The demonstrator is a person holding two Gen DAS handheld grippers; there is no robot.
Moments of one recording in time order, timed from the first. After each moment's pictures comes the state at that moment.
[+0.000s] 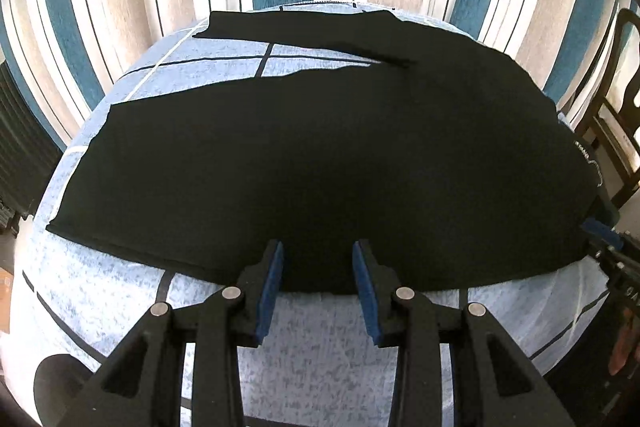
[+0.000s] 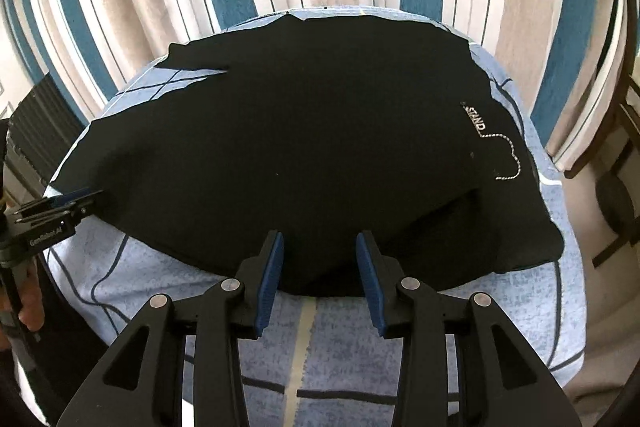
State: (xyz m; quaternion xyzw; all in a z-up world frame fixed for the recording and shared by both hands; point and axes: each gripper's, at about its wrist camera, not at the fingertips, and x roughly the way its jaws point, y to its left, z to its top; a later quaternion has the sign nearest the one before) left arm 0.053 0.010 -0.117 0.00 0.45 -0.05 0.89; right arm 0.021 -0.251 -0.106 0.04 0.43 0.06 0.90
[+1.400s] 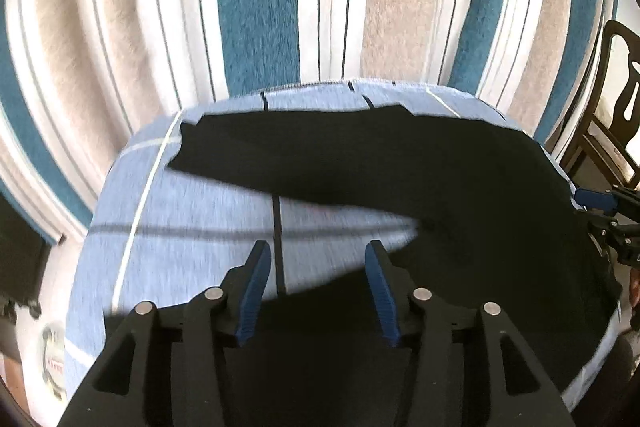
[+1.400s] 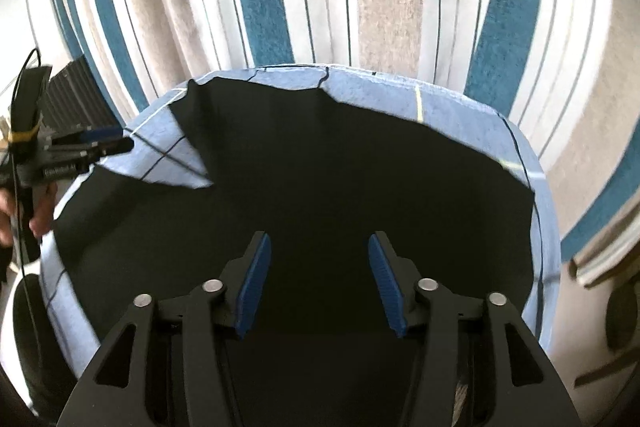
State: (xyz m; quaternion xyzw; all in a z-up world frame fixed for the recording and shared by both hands) left arm 0.210 0.038 -0.055 0.04 0.39 -0.11 0.91; right arm 0.189 -0.258 -0.056 -0.04 0.40 0.16 0.90
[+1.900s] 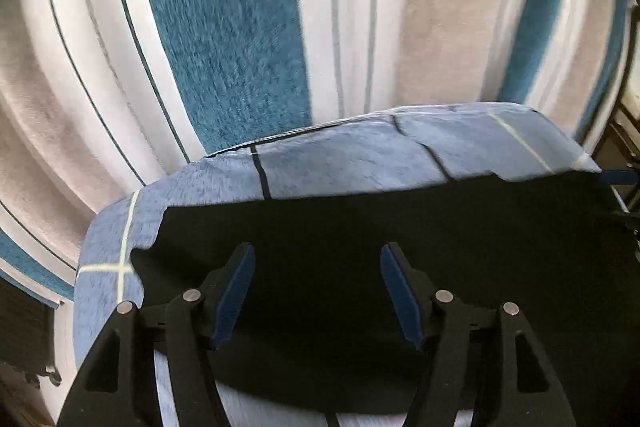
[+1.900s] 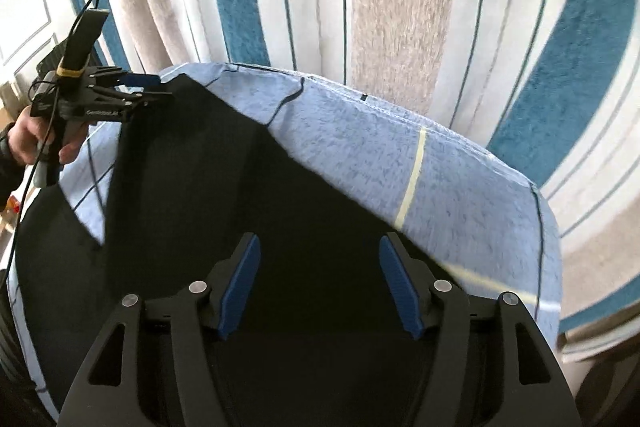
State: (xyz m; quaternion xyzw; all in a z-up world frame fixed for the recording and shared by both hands) left arm 0.404 0.019 -0.082 0.09 0.42 -0.12 0.90; right arm 0.335 -0.273 -0.079 -0.09 0.43 0.23 0.87
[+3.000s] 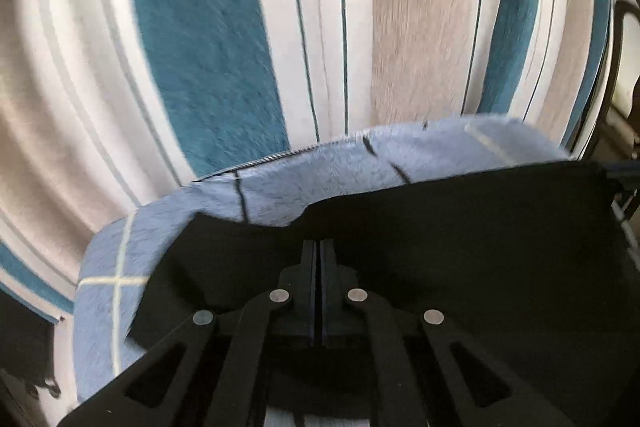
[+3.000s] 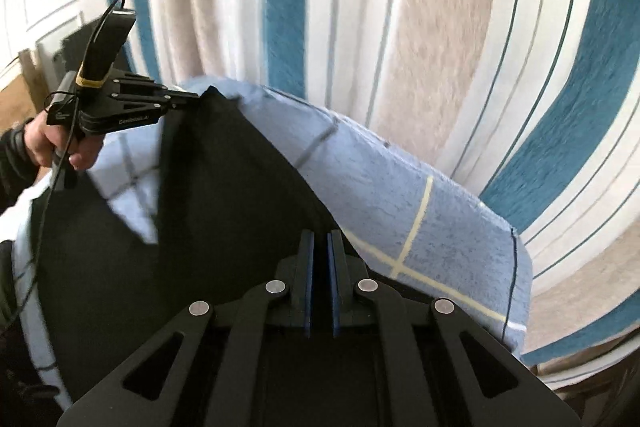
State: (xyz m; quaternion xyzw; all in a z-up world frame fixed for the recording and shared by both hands) left arm 0.367 0.000 -0.041 0.09 0.37 -0.14 0.92; right arm 0.245 -0.245 -0.003 -0.14 0.35 0.25 0.89
